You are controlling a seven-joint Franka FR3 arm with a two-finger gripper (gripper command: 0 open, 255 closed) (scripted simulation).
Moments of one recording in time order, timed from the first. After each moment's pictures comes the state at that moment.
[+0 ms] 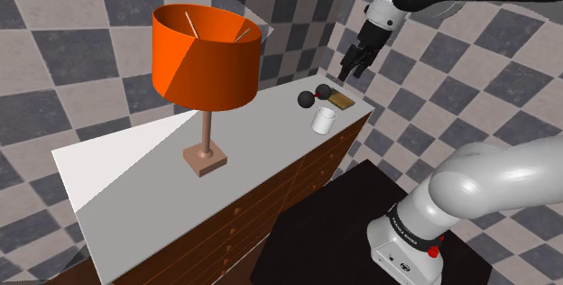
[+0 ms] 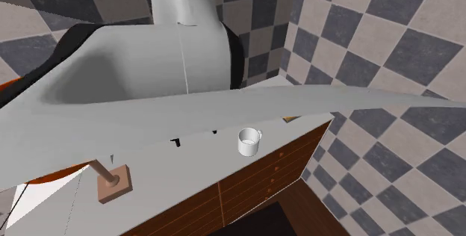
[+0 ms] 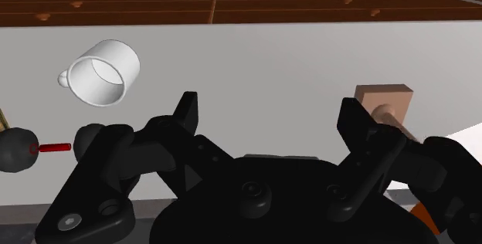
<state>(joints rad) -0.04 -0.59 -0.06 -2.45 0.05 1.90 -0.19</state>
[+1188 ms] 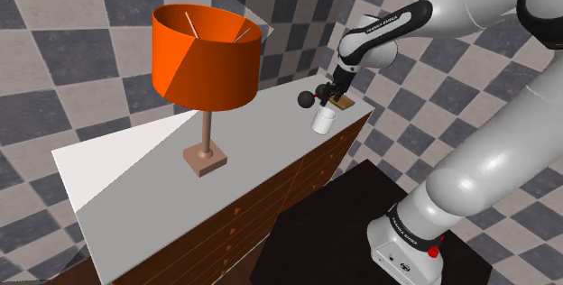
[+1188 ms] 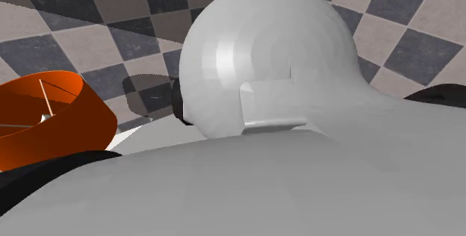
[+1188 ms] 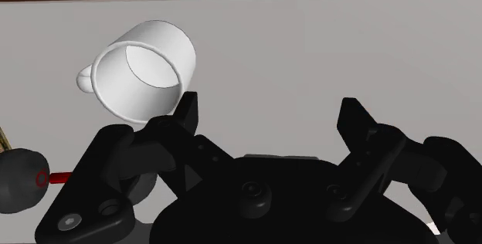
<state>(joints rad) -0.10 -0.02 -0.21 -2.40 0.06 2.42 -0.42</state>
